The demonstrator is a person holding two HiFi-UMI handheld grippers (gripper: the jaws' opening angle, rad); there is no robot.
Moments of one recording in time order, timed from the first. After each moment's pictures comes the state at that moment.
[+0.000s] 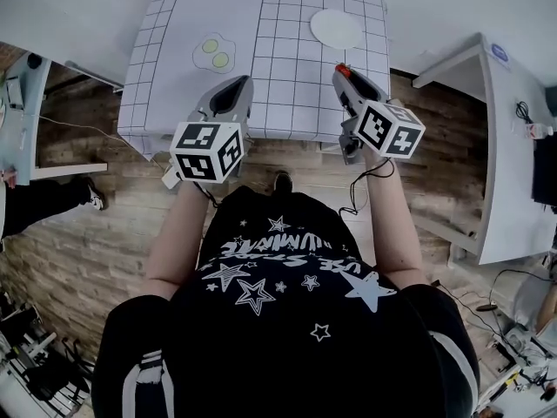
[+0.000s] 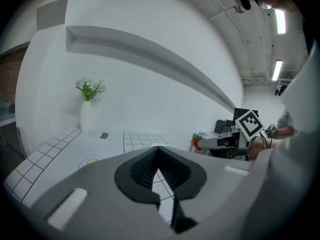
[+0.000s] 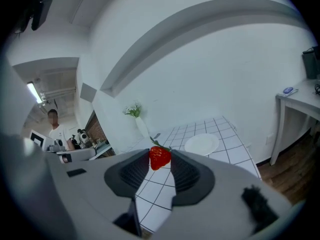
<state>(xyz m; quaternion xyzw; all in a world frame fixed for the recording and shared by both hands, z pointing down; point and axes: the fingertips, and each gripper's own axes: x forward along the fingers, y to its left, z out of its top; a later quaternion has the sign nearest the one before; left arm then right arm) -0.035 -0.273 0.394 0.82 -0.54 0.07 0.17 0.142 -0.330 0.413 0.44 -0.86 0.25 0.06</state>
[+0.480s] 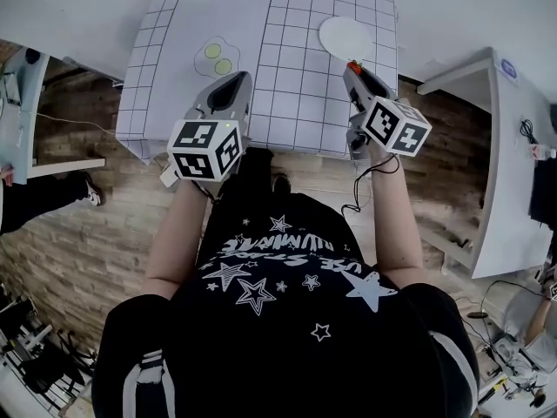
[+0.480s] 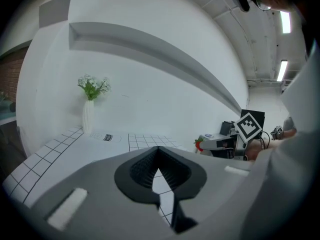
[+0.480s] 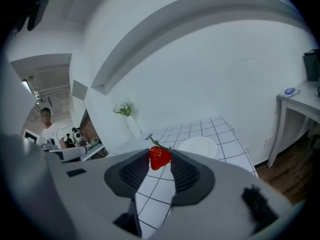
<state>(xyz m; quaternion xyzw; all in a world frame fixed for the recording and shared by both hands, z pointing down) -0.056 -0.310 0.401 0.81 -0.56 0.07 0.17 0.145 -0.383 0.430 0.46 -0.85 0.25 0.08</state>
